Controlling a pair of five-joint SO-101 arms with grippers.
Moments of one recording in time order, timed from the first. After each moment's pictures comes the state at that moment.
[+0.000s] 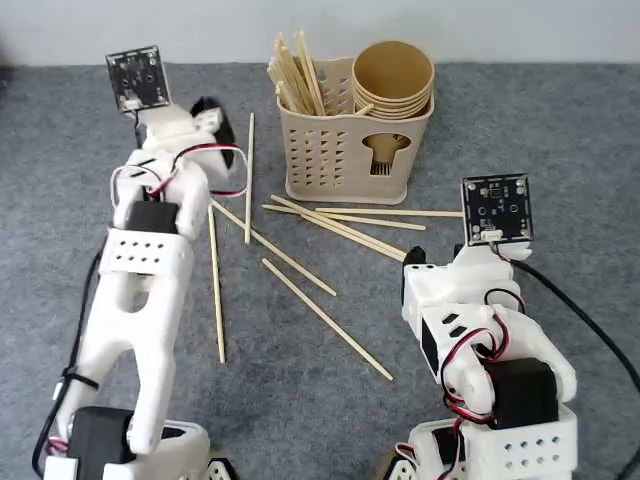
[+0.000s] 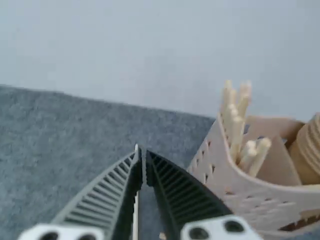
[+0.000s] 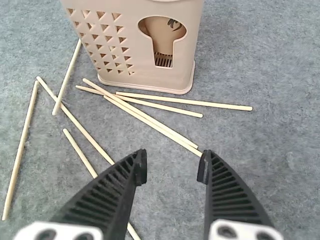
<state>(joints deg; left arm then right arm) 0.9 -12.7 24.5 26.8 22.9 -11.0 -65.0 37.6 75.2 -5.3</state>
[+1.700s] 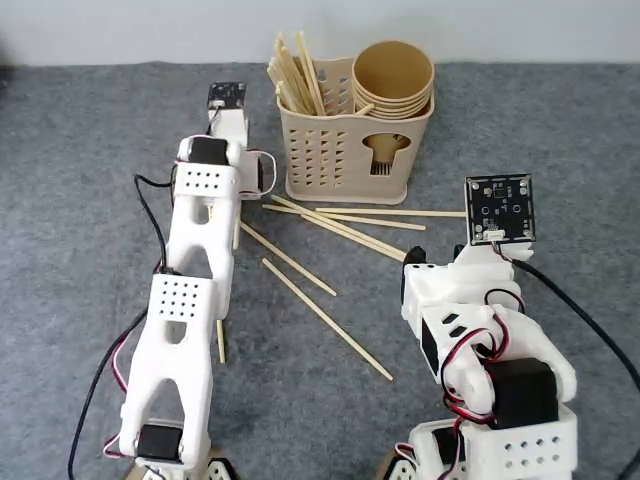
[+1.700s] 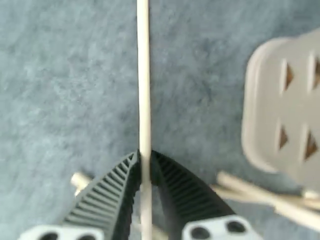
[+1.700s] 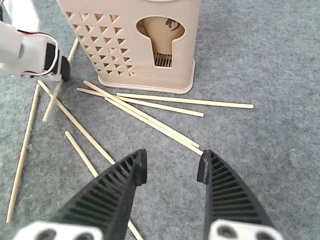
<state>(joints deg) 1.4 78.4 -86.6 94.0 15.9 -11.0 -65.0 37.6 75.2 -6.0</state>
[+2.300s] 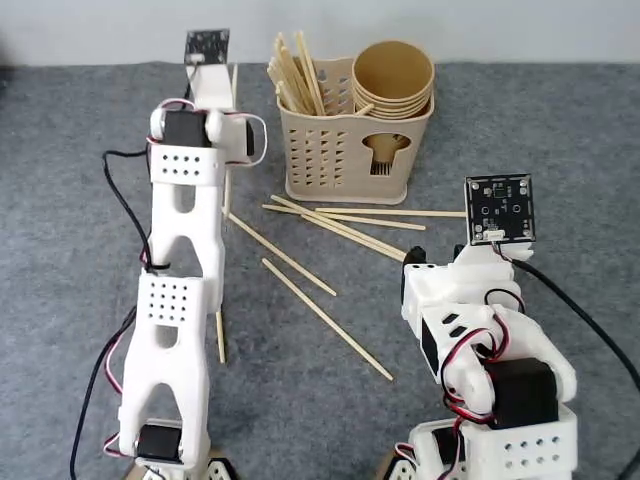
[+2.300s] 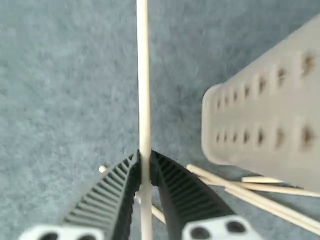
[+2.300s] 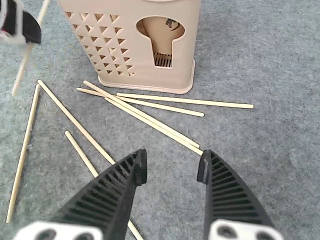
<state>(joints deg) 1.4 64.0 -90.8 99.4 15.8 -11.0 -65.0 37.6 75.2 -6.0</state>
